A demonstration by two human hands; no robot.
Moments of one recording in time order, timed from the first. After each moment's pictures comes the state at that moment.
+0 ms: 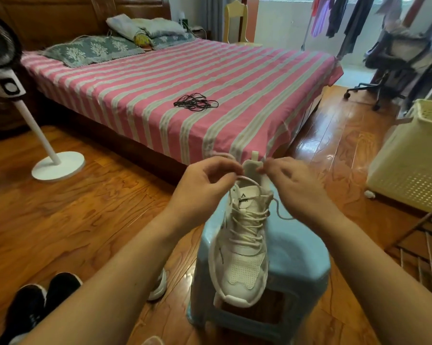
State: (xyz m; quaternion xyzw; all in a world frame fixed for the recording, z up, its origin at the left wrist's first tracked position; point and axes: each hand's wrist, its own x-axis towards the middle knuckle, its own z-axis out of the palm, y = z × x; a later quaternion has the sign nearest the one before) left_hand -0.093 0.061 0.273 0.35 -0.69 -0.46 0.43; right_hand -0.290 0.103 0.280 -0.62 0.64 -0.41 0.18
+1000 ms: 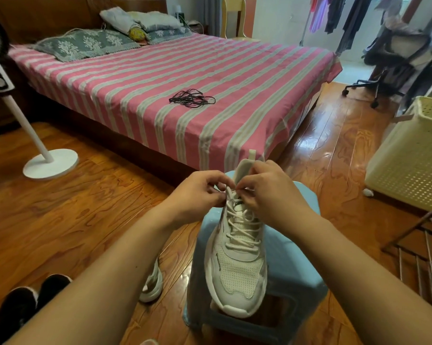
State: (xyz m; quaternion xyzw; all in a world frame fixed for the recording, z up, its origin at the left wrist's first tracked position) left_hand -0.092 0.021 0.239 0.39 -0.72 -0.49 0.29; right_hand -0.278 0.068 0.244 -0.77 0.57 -0.28 -0.05
